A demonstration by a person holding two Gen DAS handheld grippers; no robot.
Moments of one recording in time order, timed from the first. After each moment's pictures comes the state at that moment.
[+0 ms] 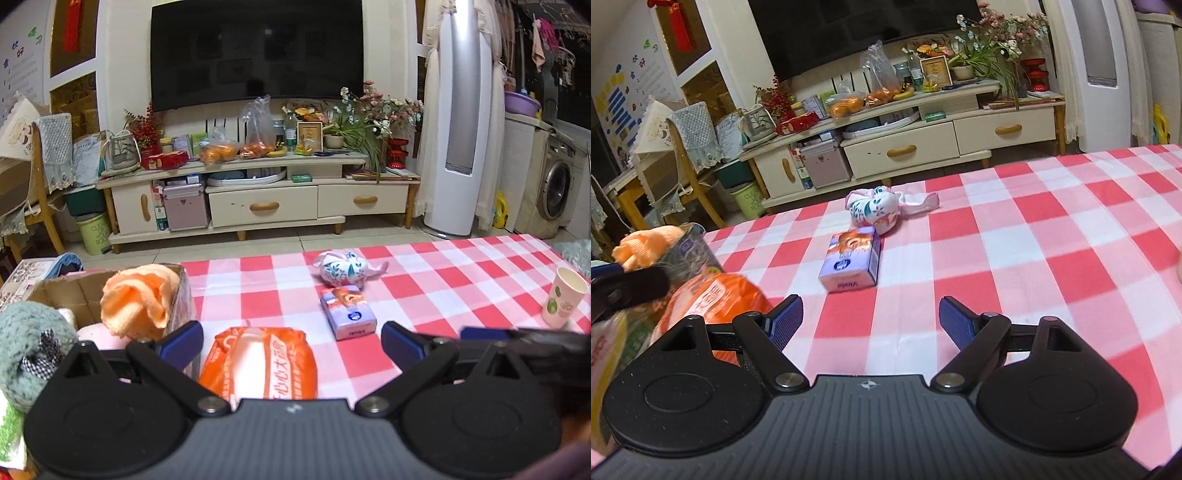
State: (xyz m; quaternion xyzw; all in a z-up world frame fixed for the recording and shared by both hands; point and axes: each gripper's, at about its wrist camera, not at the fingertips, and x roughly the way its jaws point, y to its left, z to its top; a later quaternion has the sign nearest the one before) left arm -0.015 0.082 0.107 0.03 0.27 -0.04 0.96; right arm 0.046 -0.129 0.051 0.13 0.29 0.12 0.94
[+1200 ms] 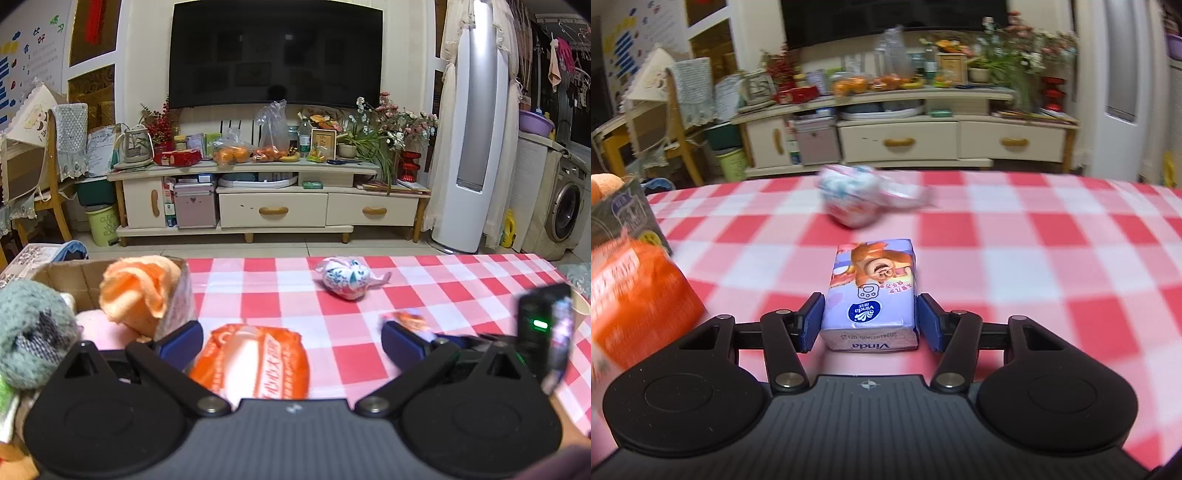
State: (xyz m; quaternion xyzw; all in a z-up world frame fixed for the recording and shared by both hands) left arm -0.013 0.075 0.100 -0.01 0.26 -0.02 0.97; right arm 0.100 -0.128 0.017 0.04 0.30 0.10 0.95
